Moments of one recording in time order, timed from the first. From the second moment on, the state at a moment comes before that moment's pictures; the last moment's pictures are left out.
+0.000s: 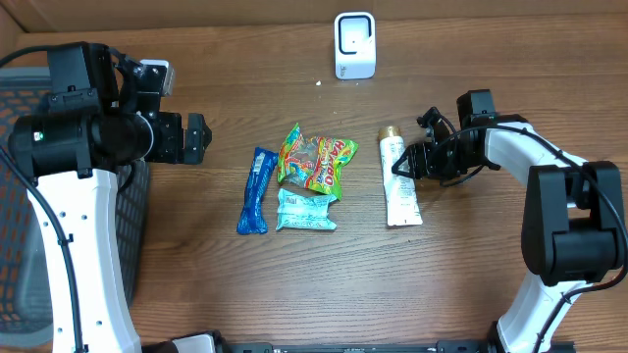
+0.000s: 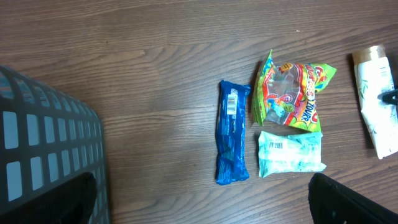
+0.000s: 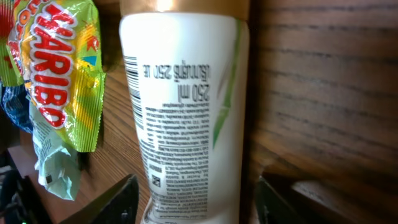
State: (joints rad) left arm 0.16 1.47 1.76 -1.36 0.19 0.20; right arm 0.07 2.02 1.22 -0.66 -0.68 -0.08
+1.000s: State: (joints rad) left arm 0.16 1.47 1.76 -1.36 0.19 0.20; right arm 0.11 2.01 1.42 -0.96 -0.49 0.10
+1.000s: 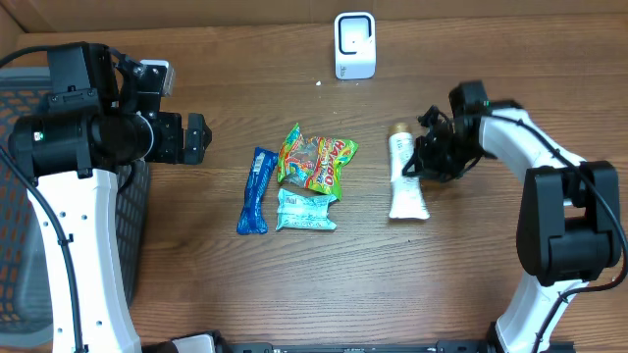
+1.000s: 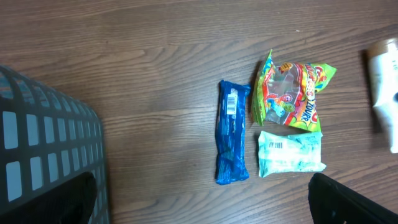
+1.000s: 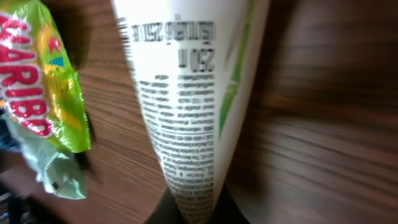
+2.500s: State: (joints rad) left arm 0.16 1.47 1.76 -1.36 0.19 0.20; right arm 0.44 2.37 2.07 -0.17 0.63 -0.90
